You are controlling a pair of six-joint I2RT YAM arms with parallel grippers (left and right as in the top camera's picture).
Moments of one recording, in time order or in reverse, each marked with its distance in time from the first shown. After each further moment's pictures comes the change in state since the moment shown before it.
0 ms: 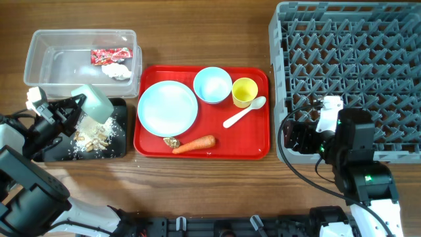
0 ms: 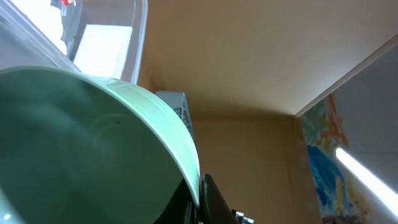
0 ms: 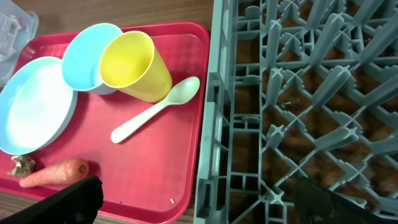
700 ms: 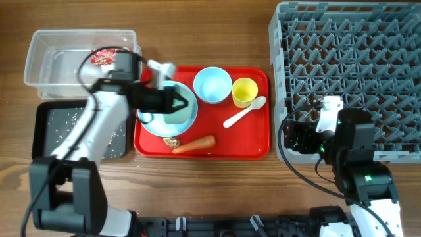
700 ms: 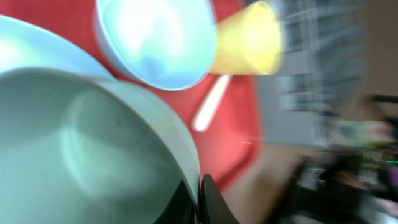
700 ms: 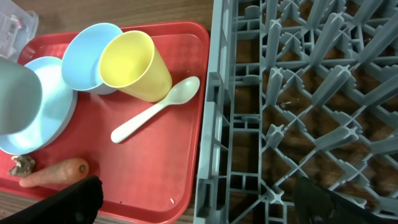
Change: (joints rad) left arm -0.937 -0.166 0.023 0.311 -0.770 -0.242; right arm 0.000 0.000 0.000 -0.001 0.000 0.000
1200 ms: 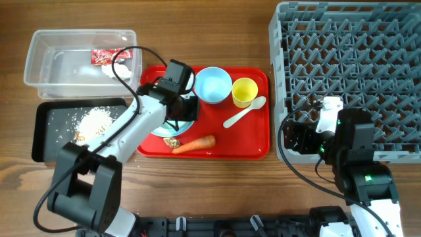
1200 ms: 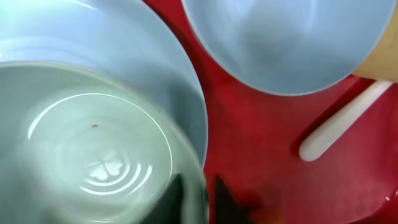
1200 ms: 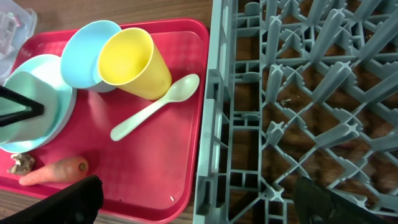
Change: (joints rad) left arm -0.298 0.064 0.000 0.045 -0.609 -0.283; right arm 0.000 0.000 0.000 -0.008 0.000 0.000
